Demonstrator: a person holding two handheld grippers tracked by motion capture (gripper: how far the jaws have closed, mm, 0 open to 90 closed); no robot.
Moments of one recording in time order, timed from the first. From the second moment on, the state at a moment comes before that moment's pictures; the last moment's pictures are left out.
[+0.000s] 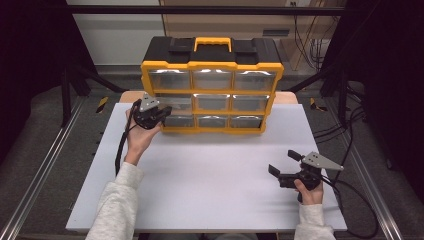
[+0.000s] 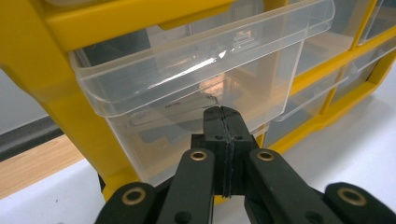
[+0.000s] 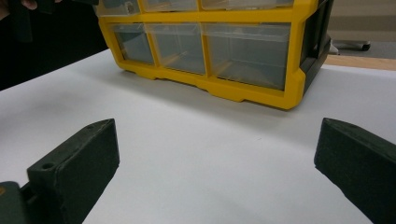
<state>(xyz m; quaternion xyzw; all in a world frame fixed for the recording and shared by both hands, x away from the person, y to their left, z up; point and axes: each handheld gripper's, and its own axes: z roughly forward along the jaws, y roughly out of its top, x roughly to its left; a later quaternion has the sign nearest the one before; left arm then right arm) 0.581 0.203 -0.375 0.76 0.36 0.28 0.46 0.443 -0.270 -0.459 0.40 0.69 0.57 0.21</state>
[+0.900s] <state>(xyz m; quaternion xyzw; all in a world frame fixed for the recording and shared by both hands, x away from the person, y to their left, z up) 0.597 0.199 -0.379 0.76 0.38 0.30 0.45 0.443 -0.271 -0.458 0.40 0.69 0.57 0.21</state>
